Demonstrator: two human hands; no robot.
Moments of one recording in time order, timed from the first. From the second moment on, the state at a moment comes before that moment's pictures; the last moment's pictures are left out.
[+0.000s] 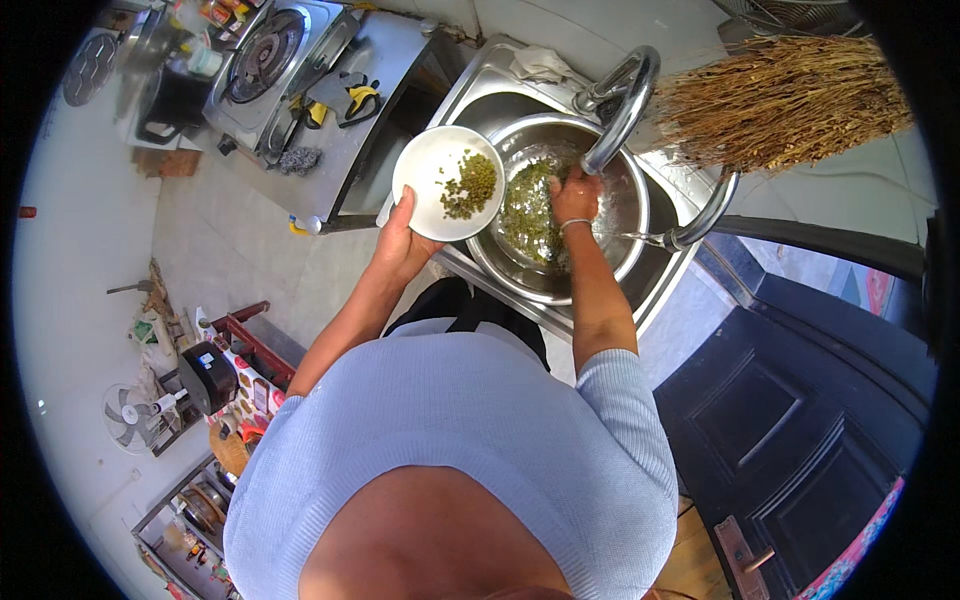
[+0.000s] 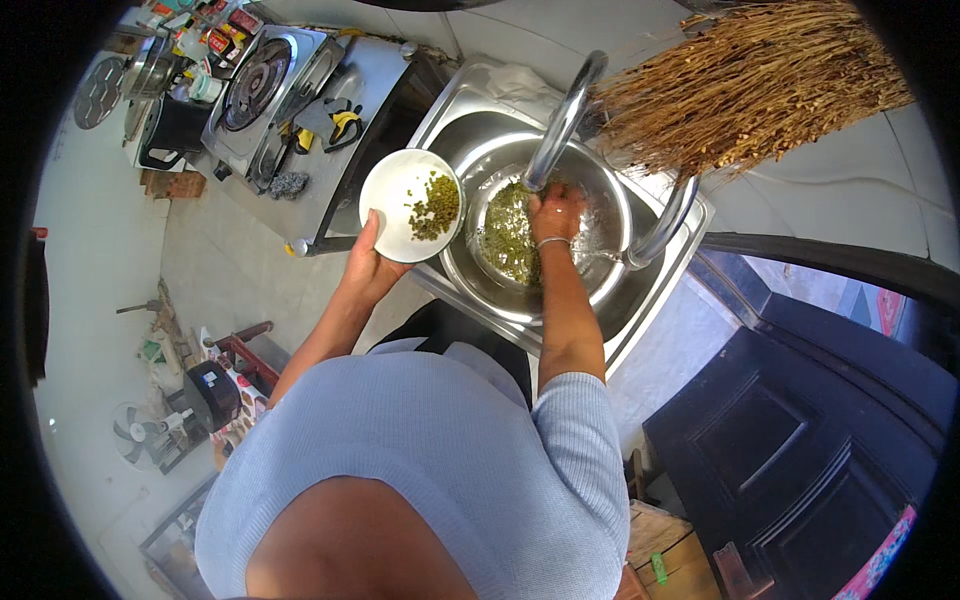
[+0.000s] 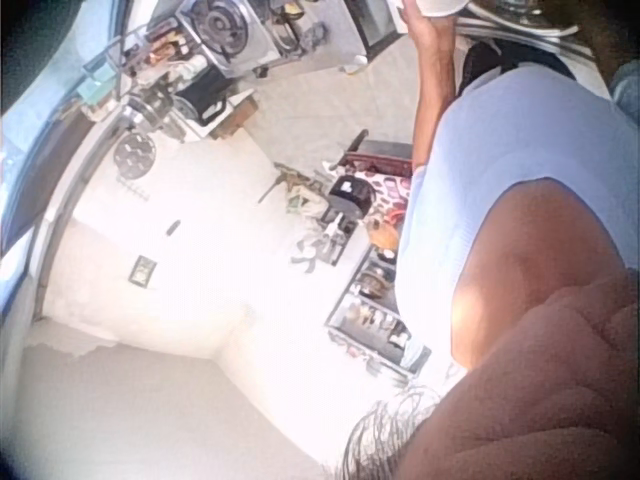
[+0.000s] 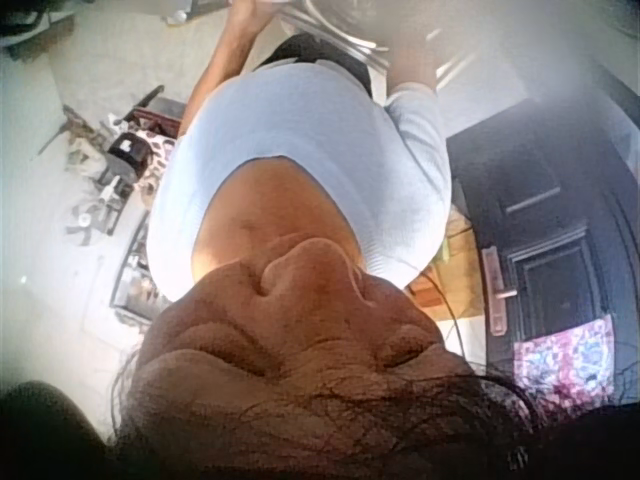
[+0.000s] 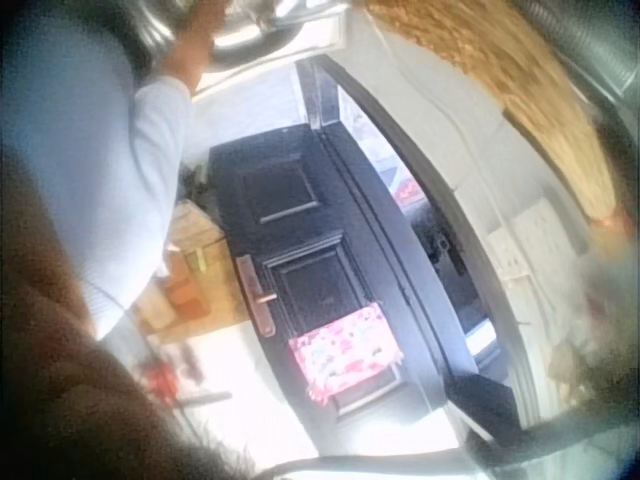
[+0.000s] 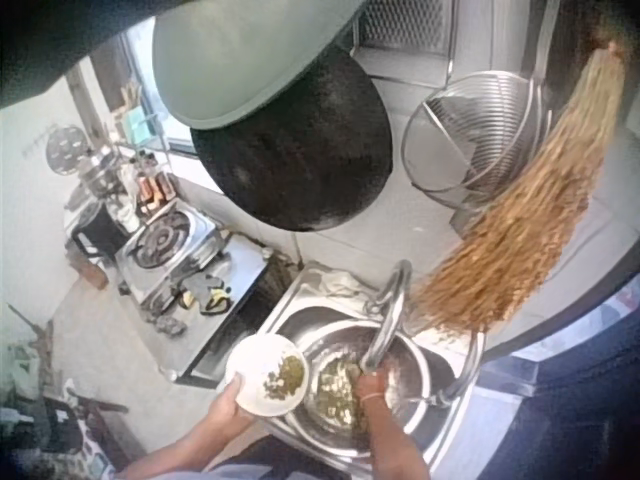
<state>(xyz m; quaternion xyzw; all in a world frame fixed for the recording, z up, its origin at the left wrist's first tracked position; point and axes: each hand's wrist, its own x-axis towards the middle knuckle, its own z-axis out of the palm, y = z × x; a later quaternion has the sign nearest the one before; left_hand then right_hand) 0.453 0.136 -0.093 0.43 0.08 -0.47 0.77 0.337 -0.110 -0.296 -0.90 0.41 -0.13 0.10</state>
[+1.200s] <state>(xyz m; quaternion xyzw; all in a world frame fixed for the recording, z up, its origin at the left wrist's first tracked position) 0.405 0.132 -0.136 0.56 0.04 -0.51 0.65 0.297 -0.014 -0.118 -0.76 0.28 -0.29 0.51</state>
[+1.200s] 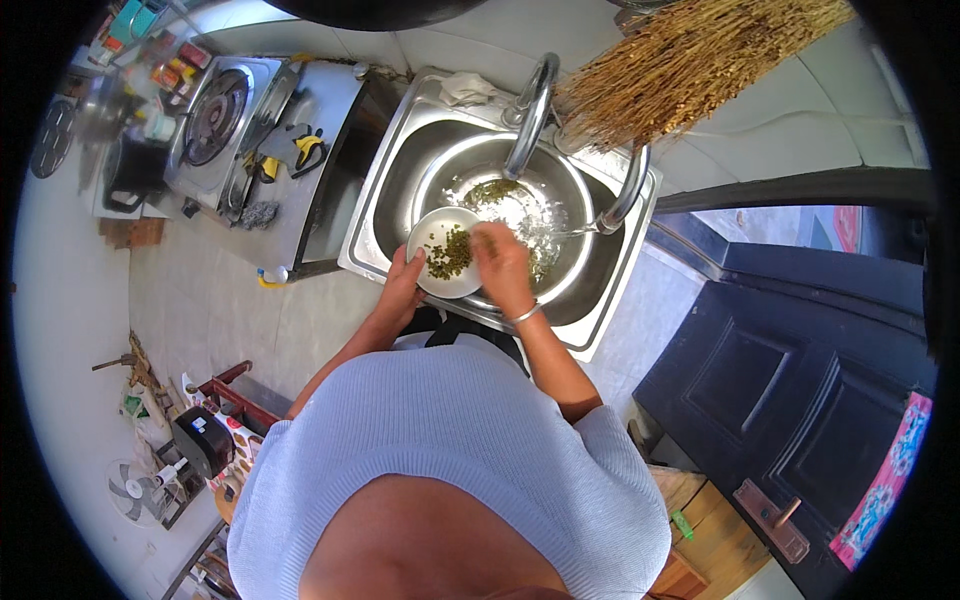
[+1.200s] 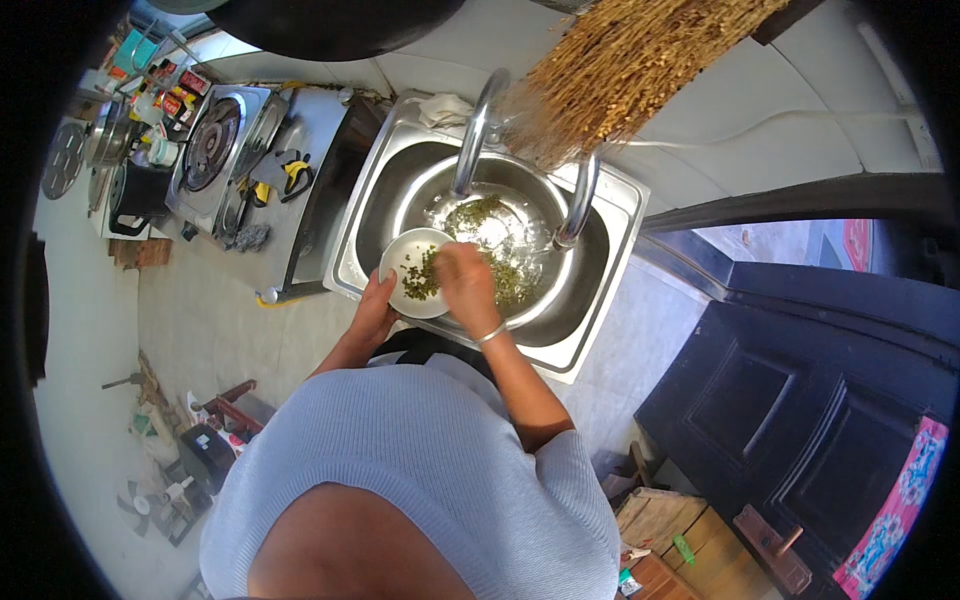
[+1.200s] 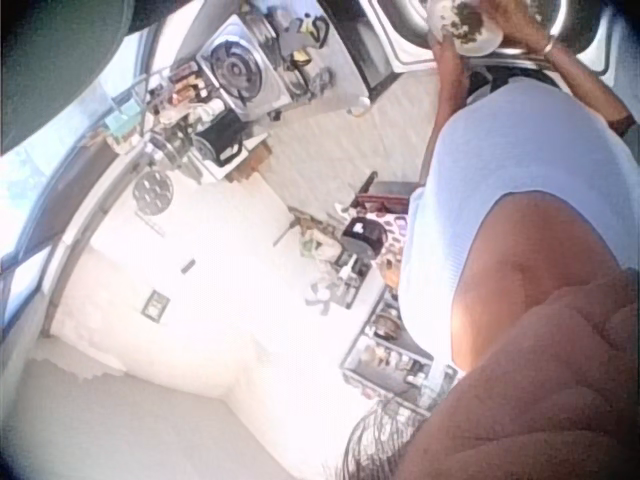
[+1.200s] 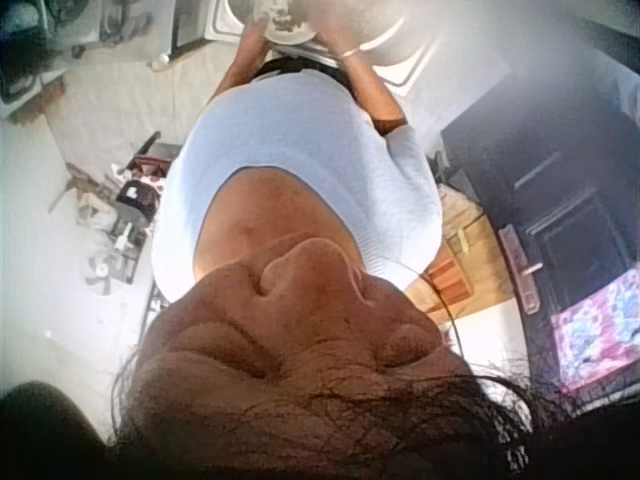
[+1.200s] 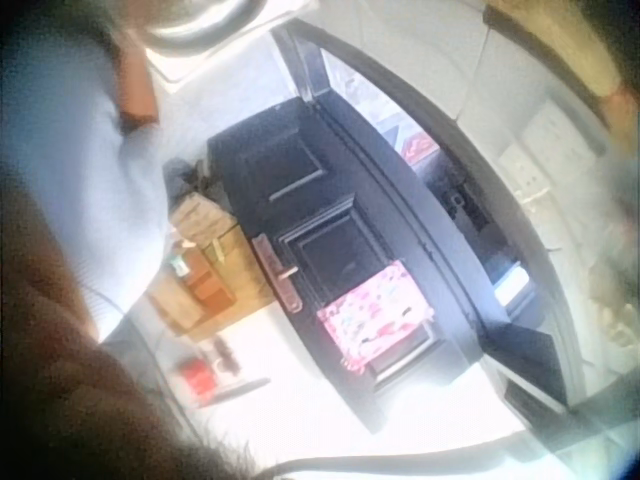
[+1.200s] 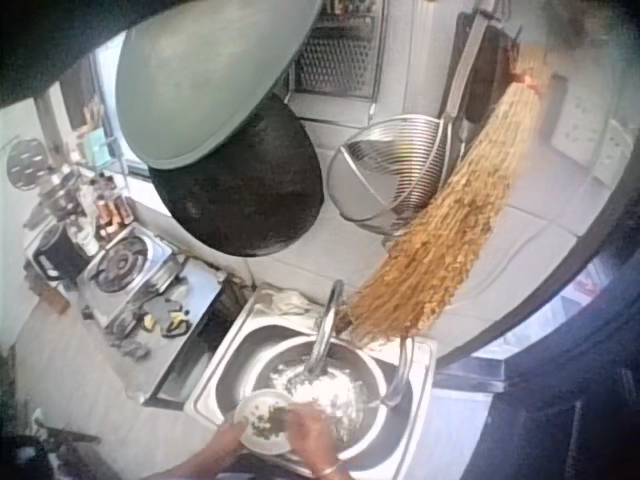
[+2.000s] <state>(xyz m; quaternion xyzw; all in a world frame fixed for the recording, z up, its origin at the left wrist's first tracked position) 0.409 0.161 -0.122 0.50 0.07 -0.50 0.71 0.277 -0.304 -0.292 -0.61 0.54 -0.39 0.42</state>
